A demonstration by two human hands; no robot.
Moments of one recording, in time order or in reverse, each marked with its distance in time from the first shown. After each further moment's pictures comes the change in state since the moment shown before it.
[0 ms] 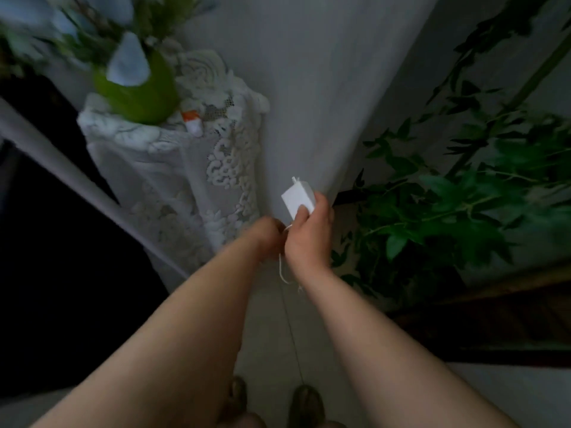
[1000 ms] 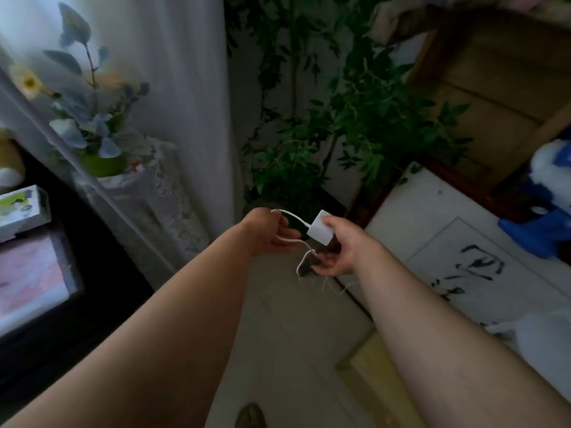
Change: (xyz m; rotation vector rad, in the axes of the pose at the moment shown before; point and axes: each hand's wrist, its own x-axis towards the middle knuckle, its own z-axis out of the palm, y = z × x) left_hand -0.395 0.088 0.091 -0.313 -0.270 0.014; right_hand -0.279 -0.041 -0.325 0.707 -0.051 0.988
